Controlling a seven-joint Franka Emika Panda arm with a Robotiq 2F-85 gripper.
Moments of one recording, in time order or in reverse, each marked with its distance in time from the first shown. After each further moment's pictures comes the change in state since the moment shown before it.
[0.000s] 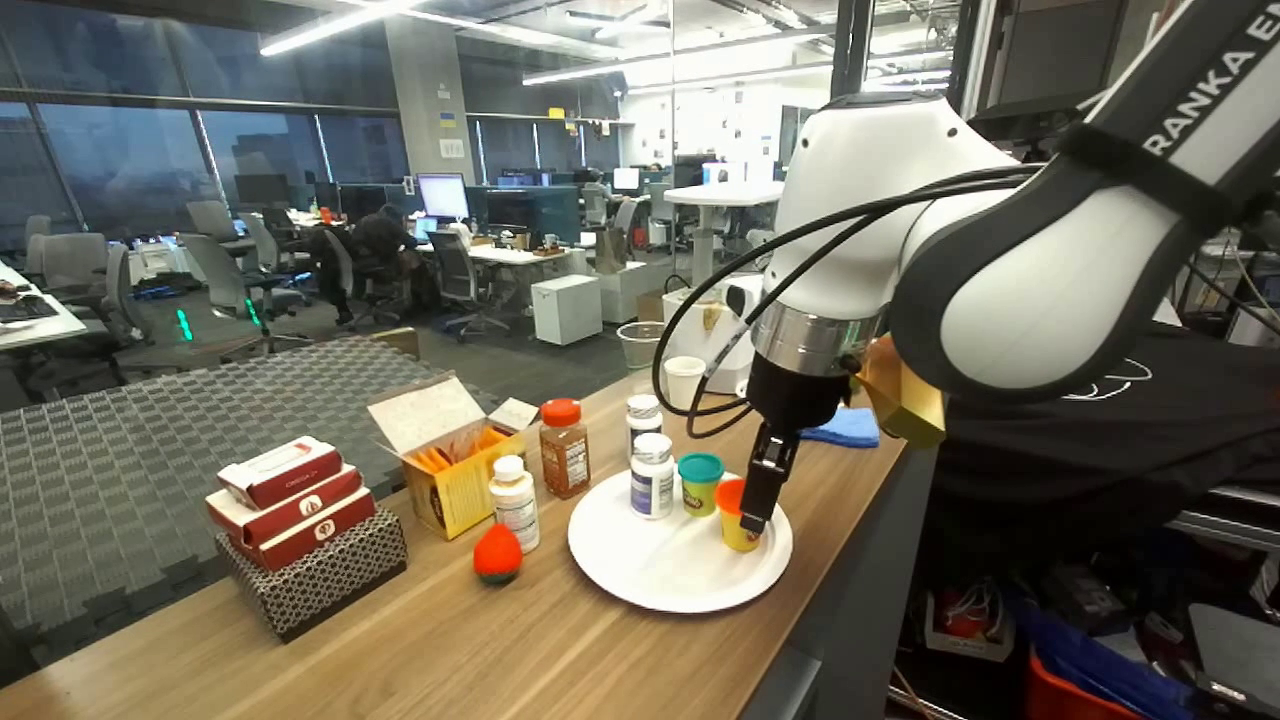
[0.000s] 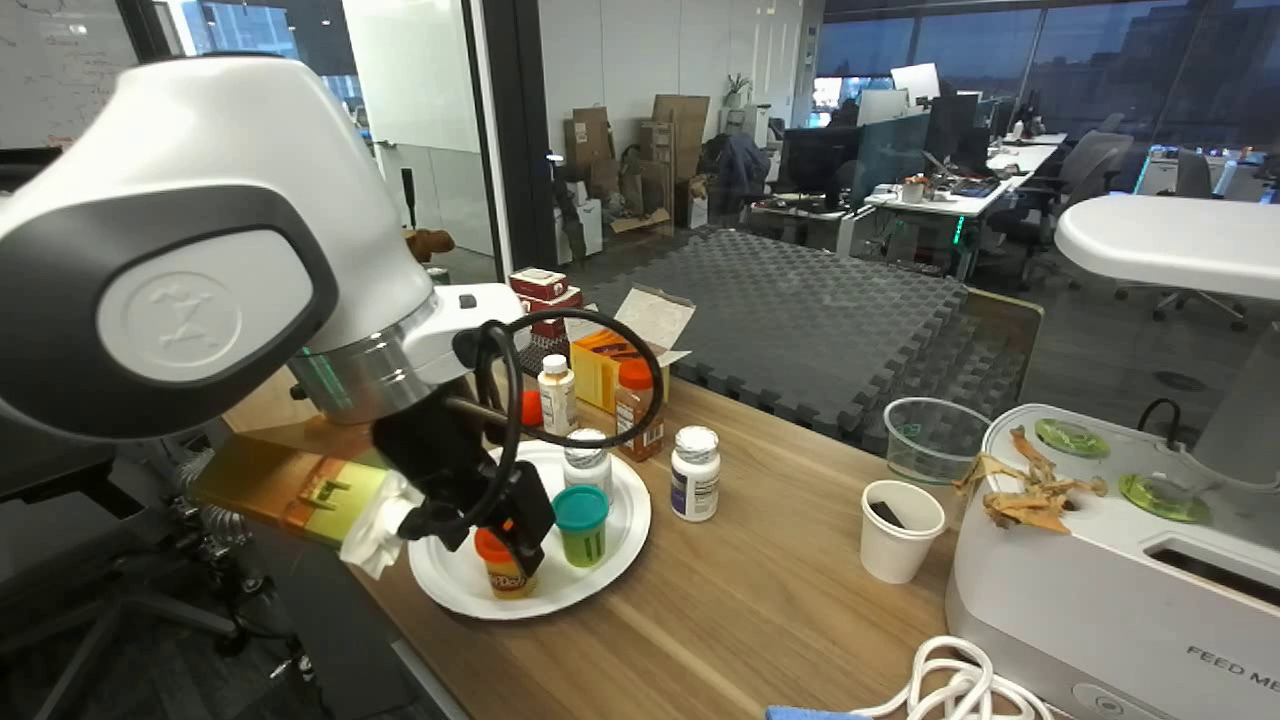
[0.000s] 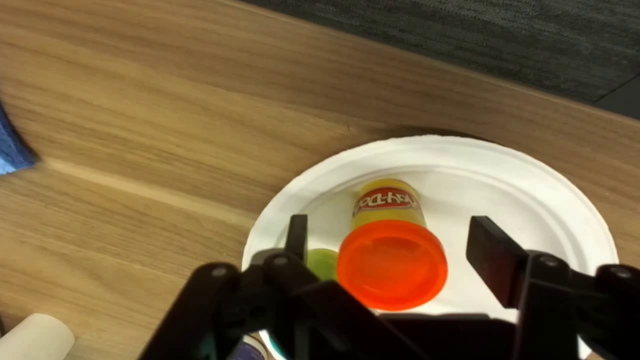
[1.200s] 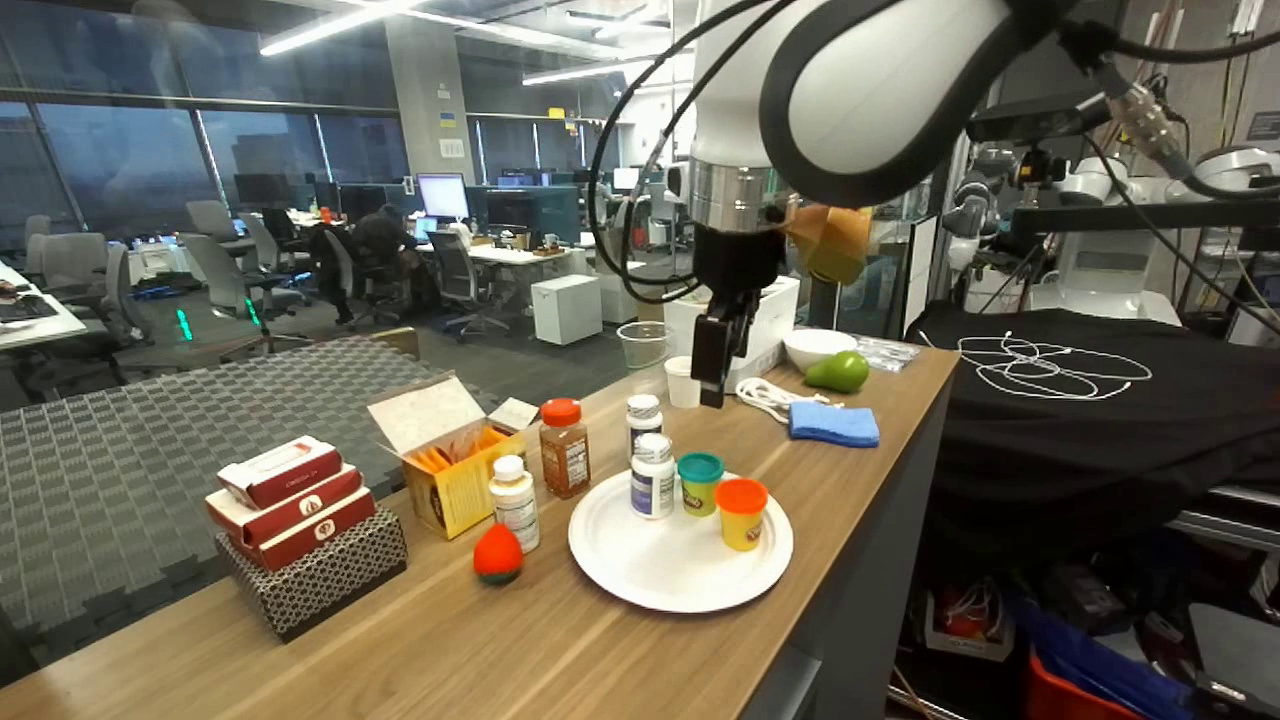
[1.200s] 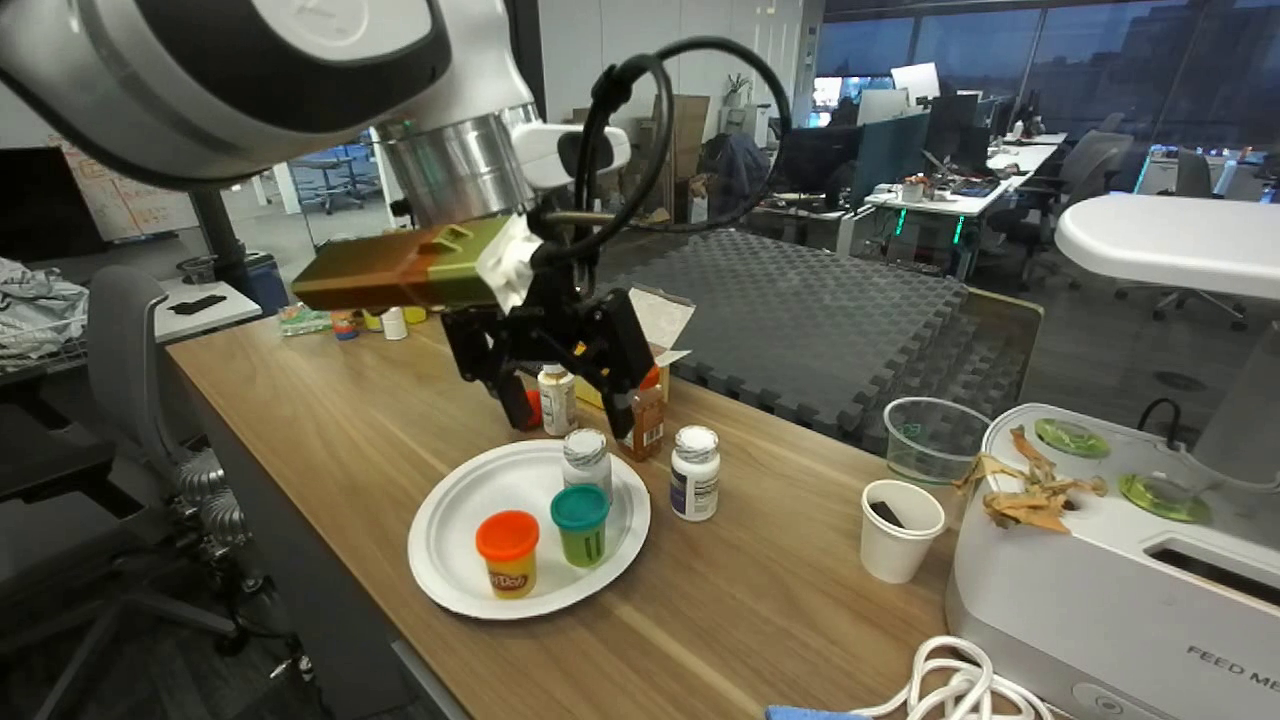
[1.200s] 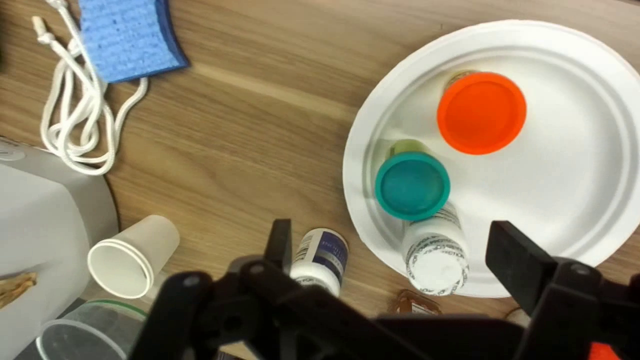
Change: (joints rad) arm -0.008 -0.010 0.002 0.317 0.032 -0.387 -0.095
